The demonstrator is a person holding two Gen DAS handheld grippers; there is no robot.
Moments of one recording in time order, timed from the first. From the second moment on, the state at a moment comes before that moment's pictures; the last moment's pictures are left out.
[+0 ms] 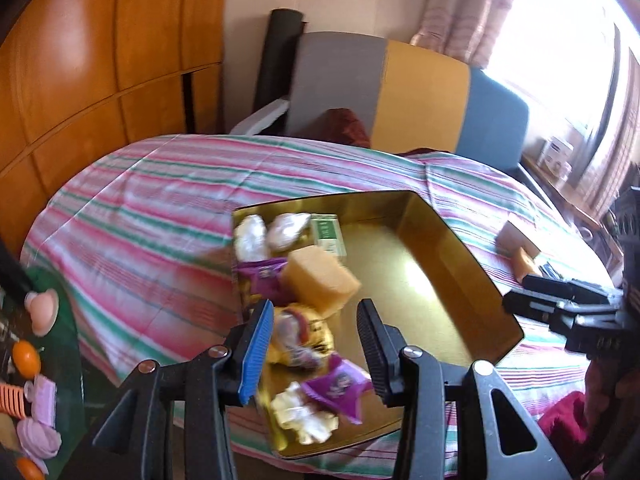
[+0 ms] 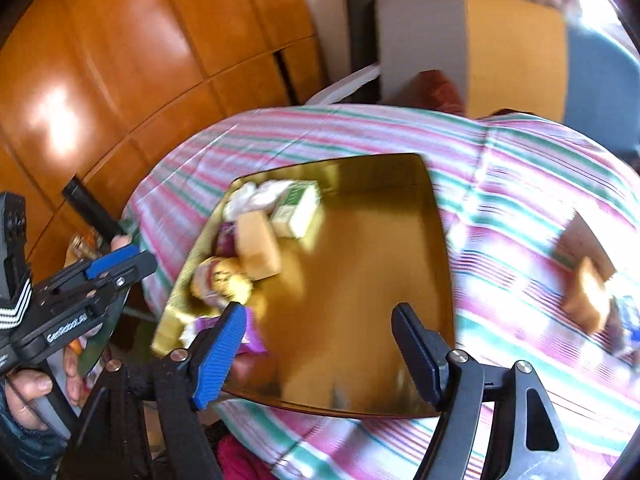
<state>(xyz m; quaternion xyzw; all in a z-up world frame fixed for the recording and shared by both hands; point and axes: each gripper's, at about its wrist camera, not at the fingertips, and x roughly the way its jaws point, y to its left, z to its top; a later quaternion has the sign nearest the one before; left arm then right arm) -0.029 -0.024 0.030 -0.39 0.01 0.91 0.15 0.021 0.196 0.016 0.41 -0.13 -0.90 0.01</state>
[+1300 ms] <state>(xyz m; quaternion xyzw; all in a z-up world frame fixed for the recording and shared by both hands) -0.065 0.279 -0.001 -0.49 0.10 0.79 0.36 0.209 0.526 0.000 0.28 -0.36 -0.81 -0.36</state>
